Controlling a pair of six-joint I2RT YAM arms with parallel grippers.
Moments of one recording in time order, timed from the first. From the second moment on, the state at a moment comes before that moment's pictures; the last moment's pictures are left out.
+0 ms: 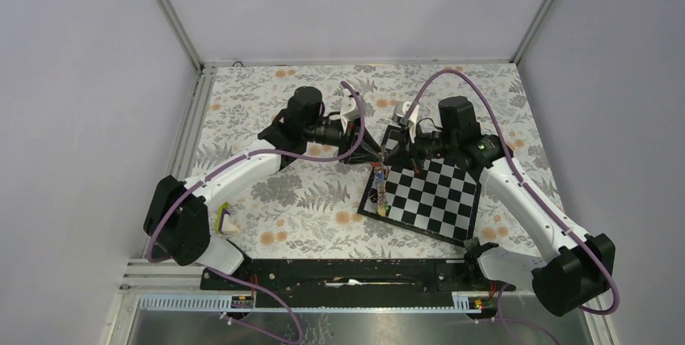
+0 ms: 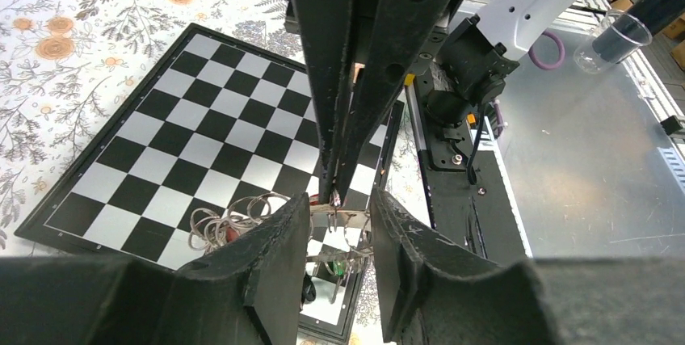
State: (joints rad) left arm -0.65 1.47 1.11 0.10 1.01 -0.01; right arm 0.42 1.16 1.02 -0.51 -0.85 -0.37
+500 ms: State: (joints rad) left arm -0.67 1.49 1.12 0.05 1.00 0.04; right arm 0.43 1.17 1.02 -0.52 -0.85 -0.37
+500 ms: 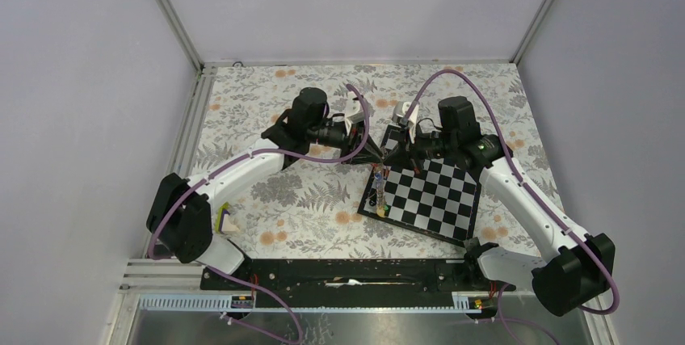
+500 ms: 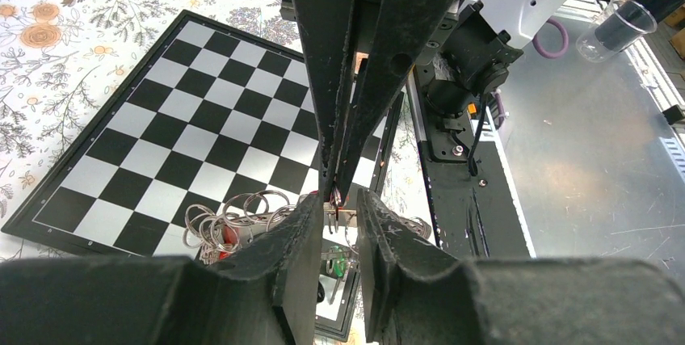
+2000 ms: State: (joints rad) left arm -0.66 1.51 1.12 0.14 1.03 -0.11; right arm 0.43 1.07 0.95 -0.43 -0.82 -0.37
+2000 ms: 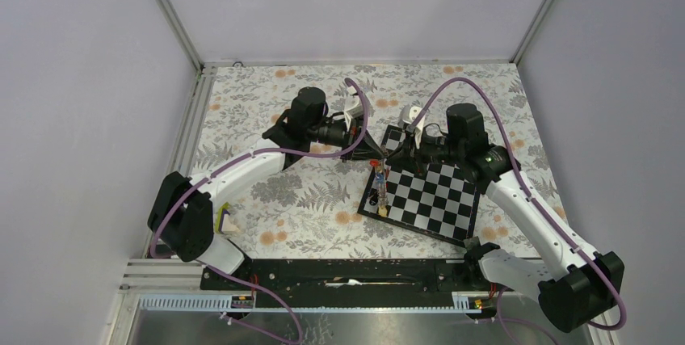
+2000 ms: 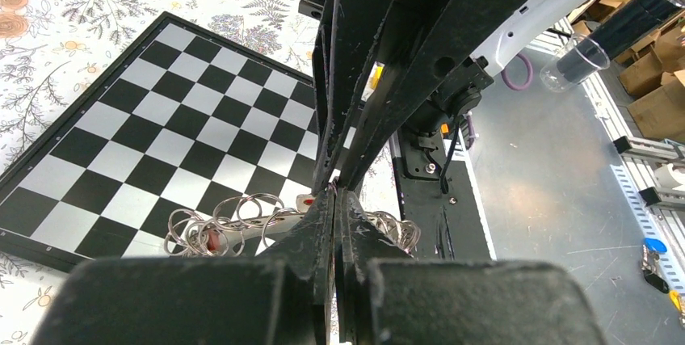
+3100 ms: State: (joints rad) left arm -0.65 1.51 1.11 0.10 1.01 -0.03; right arm 0.42 1.04 0.92 -0.39 -0.81 -0.36
